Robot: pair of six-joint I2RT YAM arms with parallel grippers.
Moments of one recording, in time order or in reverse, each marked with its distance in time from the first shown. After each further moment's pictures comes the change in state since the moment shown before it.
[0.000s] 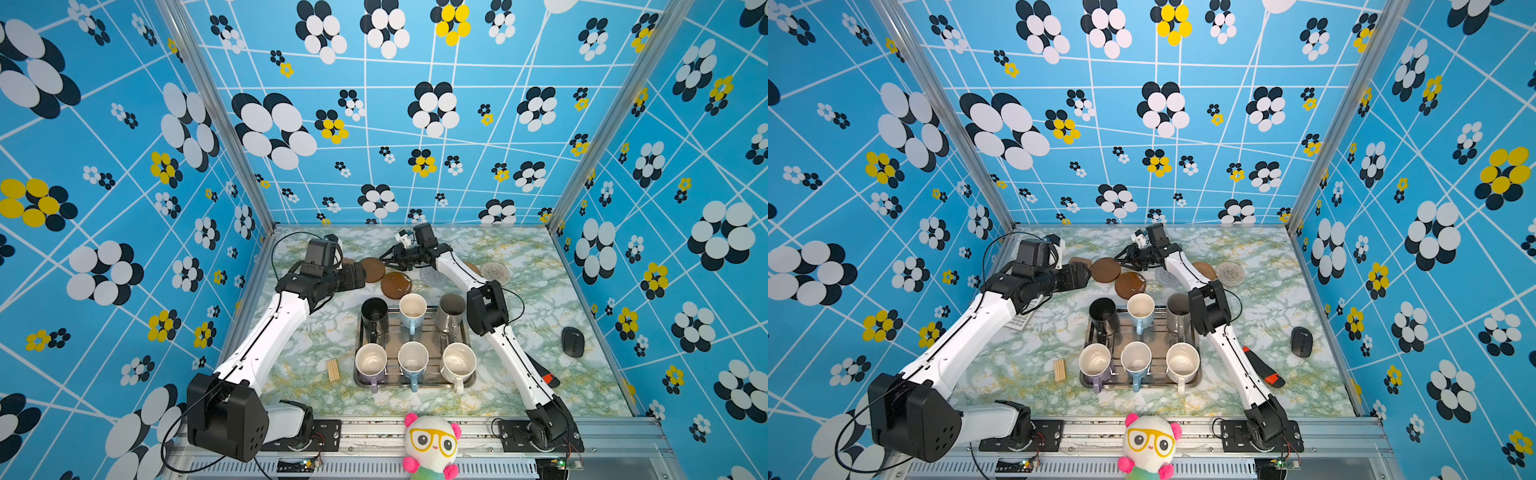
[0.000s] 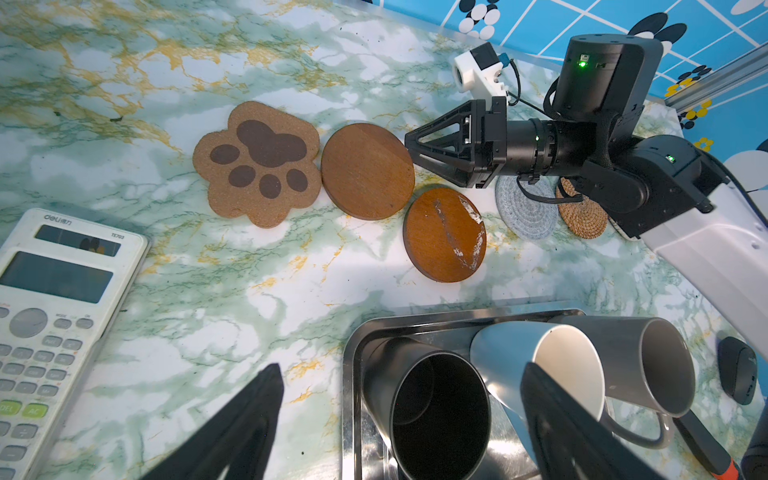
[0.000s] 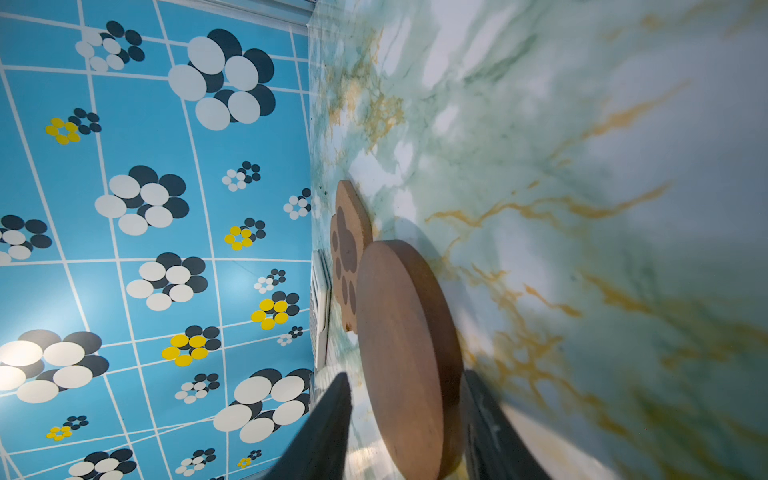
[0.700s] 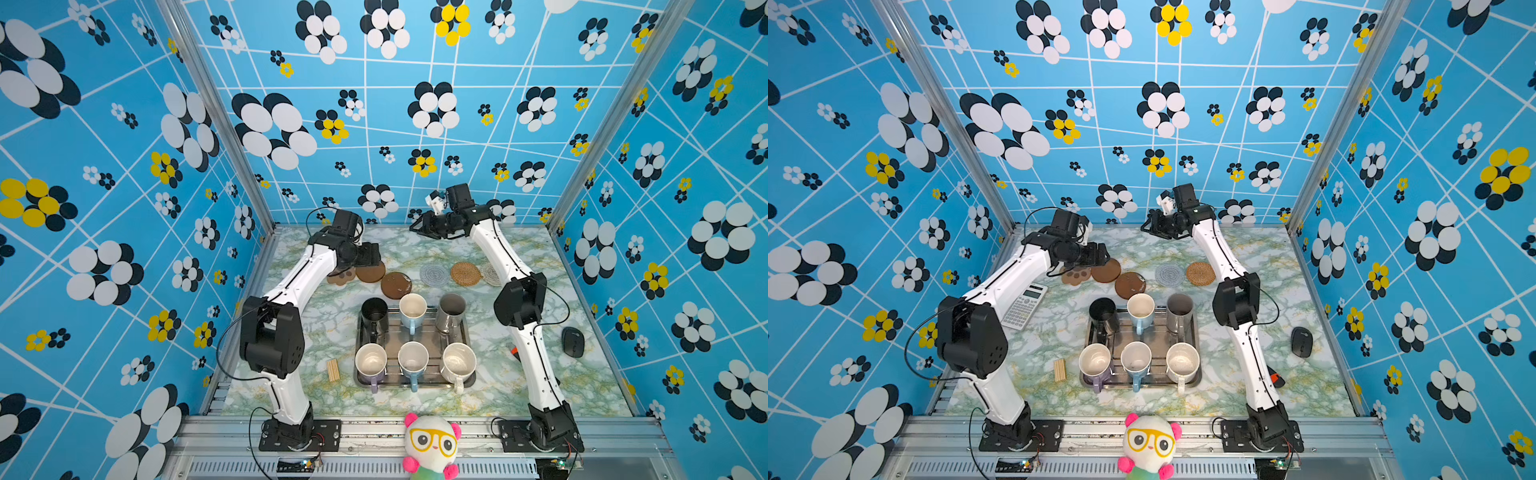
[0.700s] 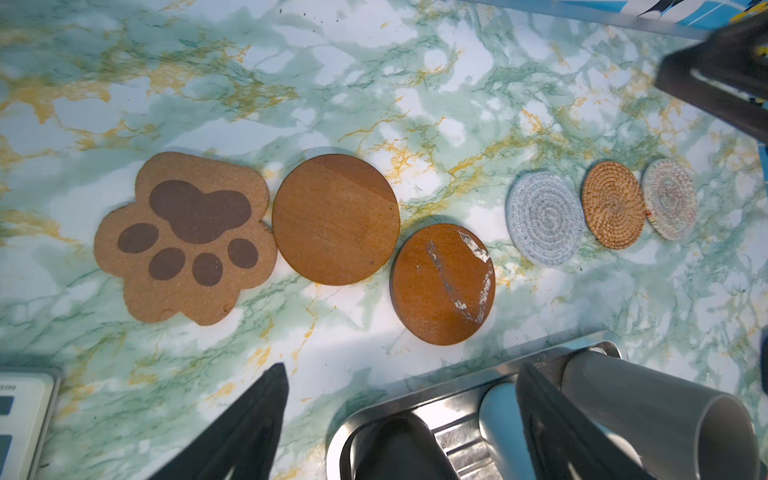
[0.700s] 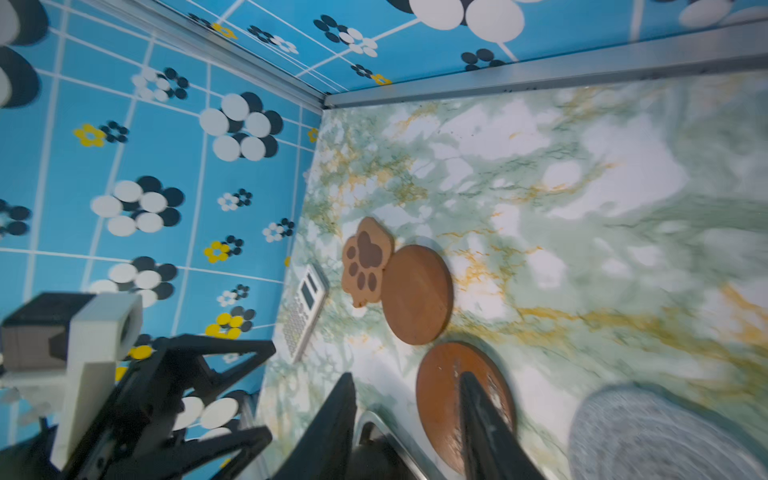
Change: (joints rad) left arm -0.020 0.545 0.506 -0.157 0.056 0.117; right arm -0.111 -0.450 -0.095 -0.492 0.295 -0.417
